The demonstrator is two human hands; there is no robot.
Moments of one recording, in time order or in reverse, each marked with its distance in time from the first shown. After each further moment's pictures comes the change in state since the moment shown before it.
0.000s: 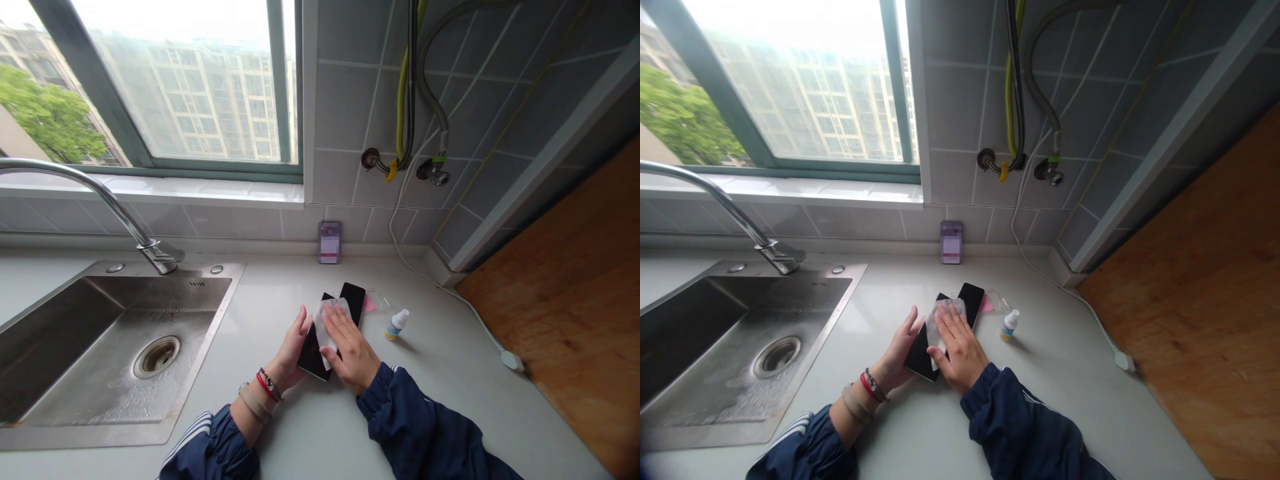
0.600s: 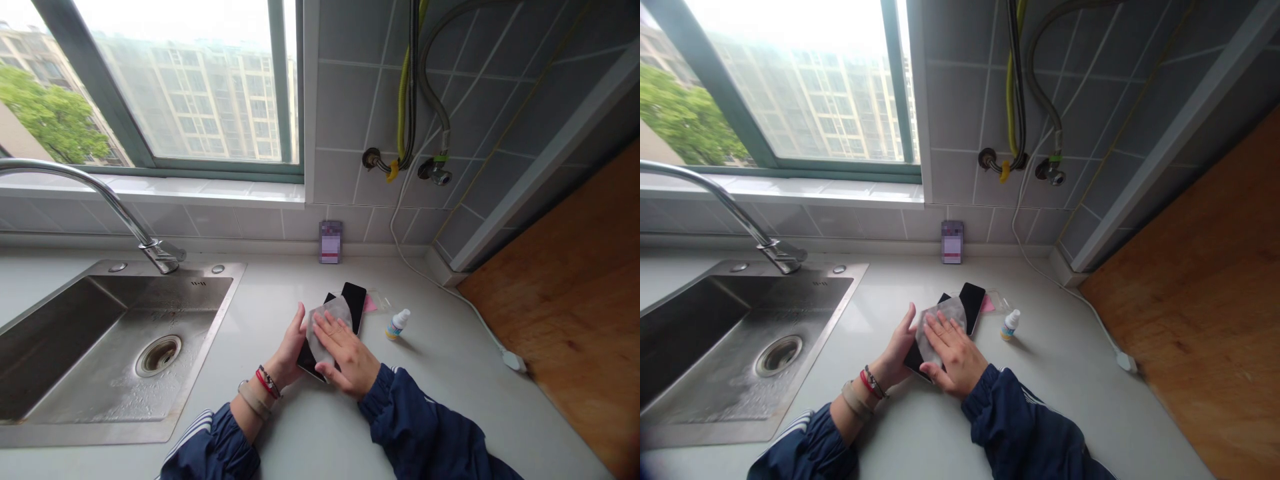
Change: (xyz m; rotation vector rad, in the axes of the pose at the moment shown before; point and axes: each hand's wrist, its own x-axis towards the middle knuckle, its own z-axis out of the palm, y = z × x) left_hand 0.000 0.003 -0.004 -0.012 -0.030 -0.039; right_hand 0.001 -0.007 -0.007 0.023 -0.097 -0.154
